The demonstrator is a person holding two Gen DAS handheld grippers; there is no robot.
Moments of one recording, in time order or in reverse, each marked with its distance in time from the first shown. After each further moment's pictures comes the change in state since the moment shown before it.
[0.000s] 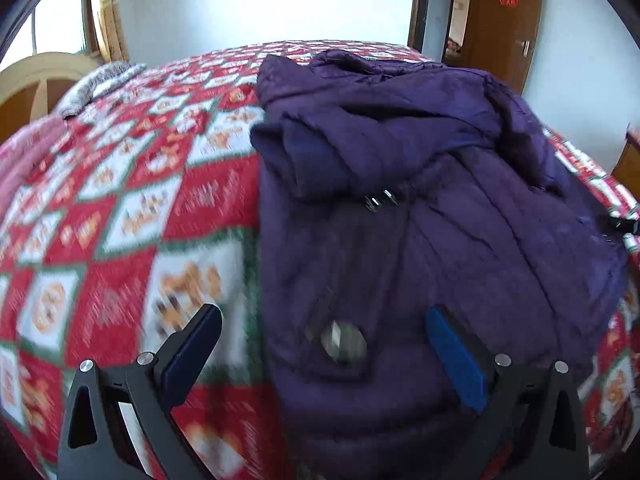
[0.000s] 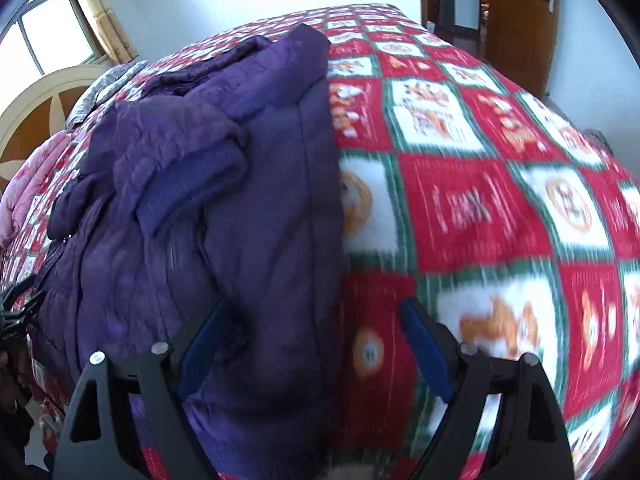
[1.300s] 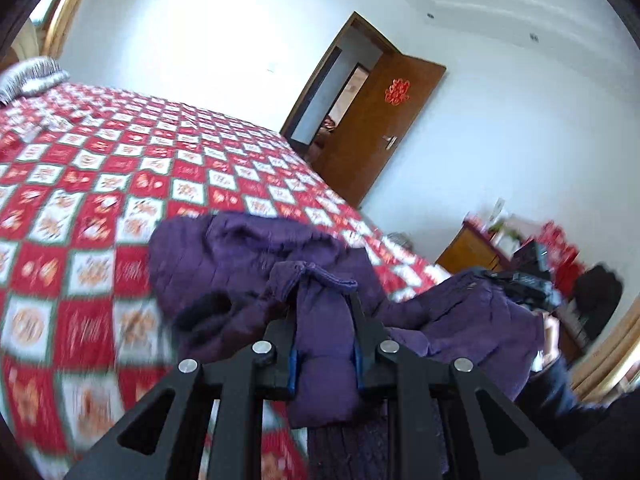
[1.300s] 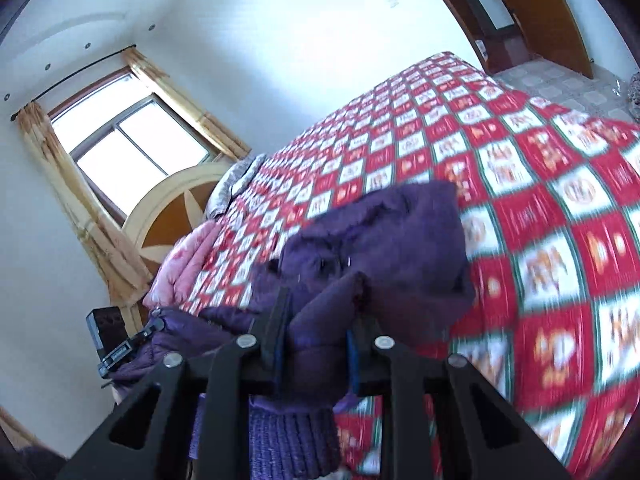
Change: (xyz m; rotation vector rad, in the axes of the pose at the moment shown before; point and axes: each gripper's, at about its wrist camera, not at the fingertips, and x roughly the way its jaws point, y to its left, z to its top) left arm -0.172 0.056 0.050 -0.085 -0.236 -0.621; right arm -0.174 0.032 -0.007 0.165 -0.261 0.519
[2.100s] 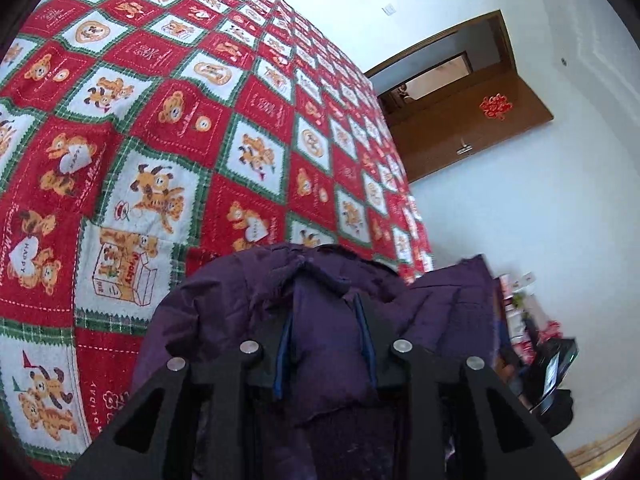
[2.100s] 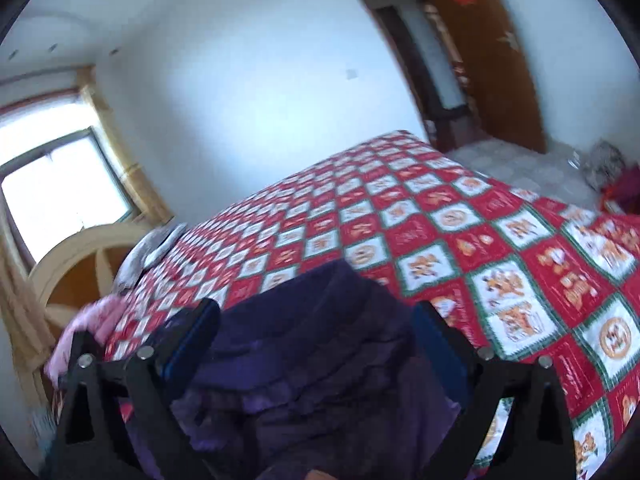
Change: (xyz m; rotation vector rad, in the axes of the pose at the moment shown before) left arm 0.179 0.201 0.106 -0.467 0.241 0.007; right arm 0.150 0.000 0.099 -0.154 -0.247 -0.283
